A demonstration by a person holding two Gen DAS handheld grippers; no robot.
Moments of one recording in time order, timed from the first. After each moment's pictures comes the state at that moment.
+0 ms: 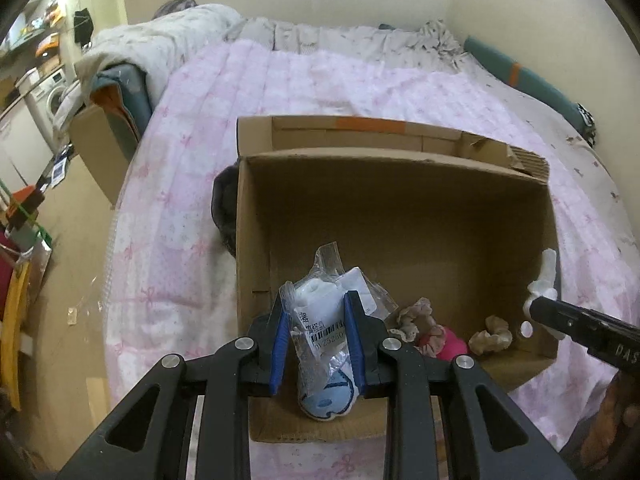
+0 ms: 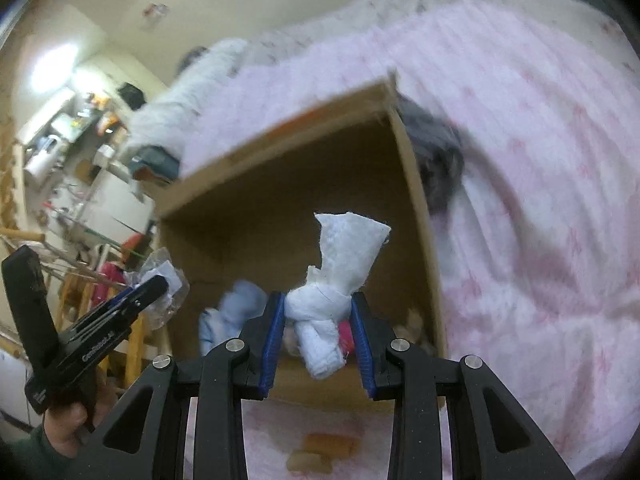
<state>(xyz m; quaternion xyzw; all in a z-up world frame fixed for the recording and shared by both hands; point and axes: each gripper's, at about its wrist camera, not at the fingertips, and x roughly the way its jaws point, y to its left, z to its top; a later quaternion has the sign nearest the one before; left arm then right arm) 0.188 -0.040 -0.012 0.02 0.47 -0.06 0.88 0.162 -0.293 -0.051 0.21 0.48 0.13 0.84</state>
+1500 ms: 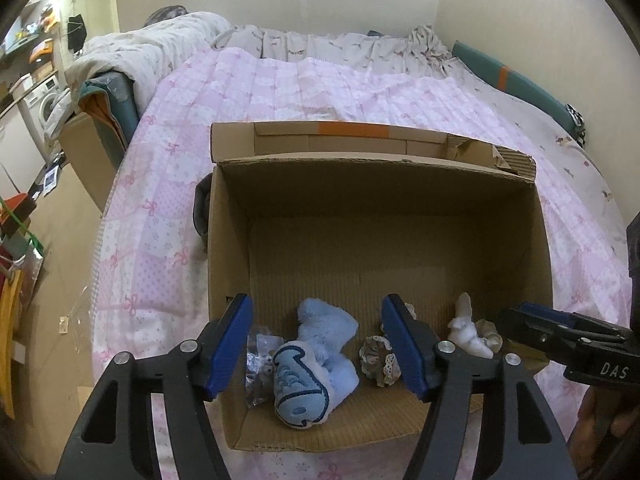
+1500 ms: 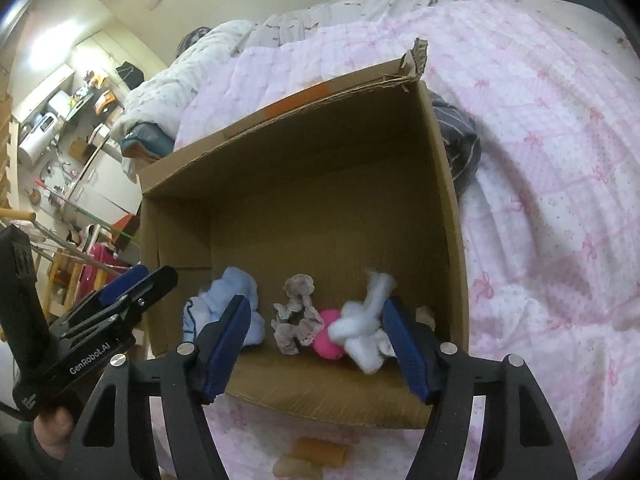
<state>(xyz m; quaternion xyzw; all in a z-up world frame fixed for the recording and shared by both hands) 0.184 -0.052 -0.013 0.01 0.45 -0.08 0.89 0.168 -0.284 -0.058 0.19 0.48 0.13 0.84</state>
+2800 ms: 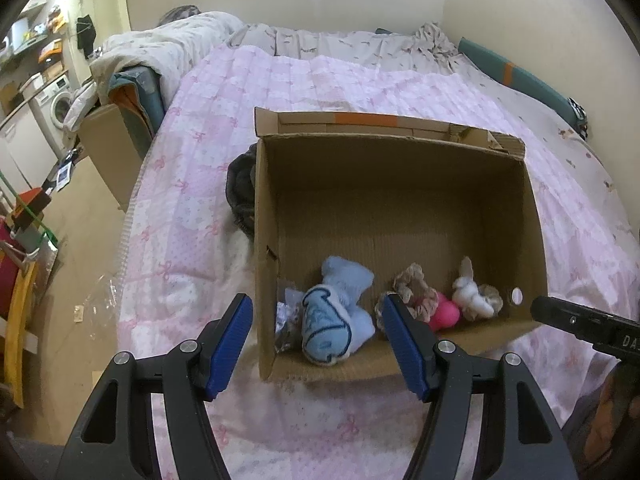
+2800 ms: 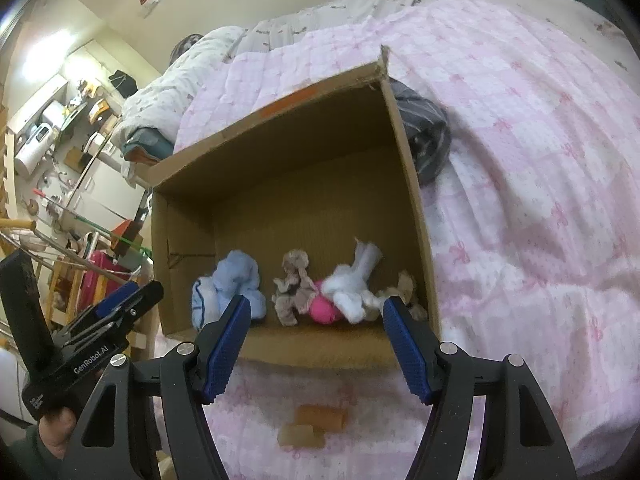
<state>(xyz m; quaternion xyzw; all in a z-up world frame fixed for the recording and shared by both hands) 0.134 -0.031 -0.001 0.03 0.45 -0.07 0.89 0.132 -0.296 -0.053 0.21 0.49 0.12 0.84</state>
